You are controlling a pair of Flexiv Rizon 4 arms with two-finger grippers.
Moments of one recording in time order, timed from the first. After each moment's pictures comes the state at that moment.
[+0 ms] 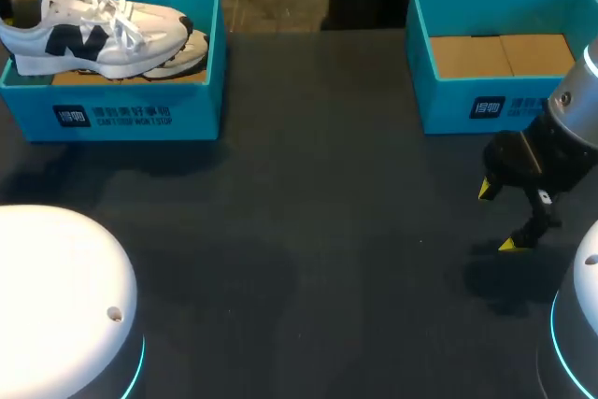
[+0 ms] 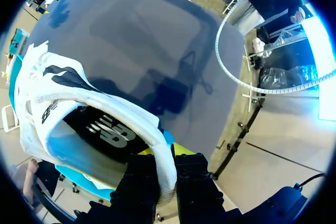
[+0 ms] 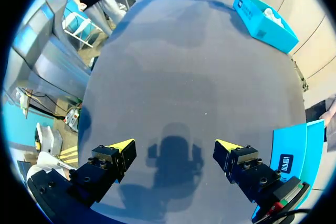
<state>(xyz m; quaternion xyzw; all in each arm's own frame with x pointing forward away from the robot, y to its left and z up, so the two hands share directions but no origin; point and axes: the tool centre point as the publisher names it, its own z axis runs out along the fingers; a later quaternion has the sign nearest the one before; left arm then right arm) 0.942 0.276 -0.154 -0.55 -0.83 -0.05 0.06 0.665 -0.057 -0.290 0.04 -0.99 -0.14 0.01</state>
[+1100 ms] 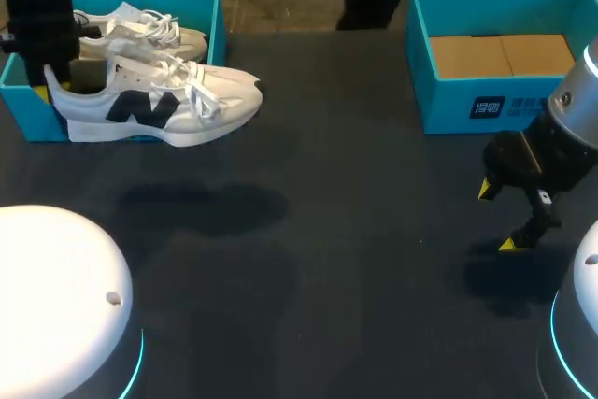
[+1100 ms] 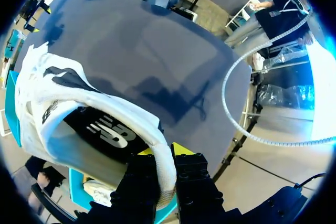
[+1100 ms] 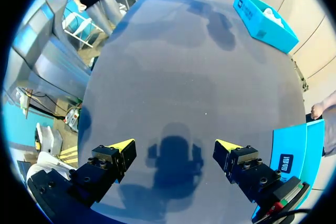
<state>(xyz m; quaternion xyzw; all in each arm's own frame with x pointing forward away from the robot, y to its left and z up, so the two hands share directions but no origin) 0.807 0.166 -0.158 -0.53 -0.84 -0.06 0.09 0.665 -0.057 -0.290 0.04 -0.99 -0.14 0.01</state>
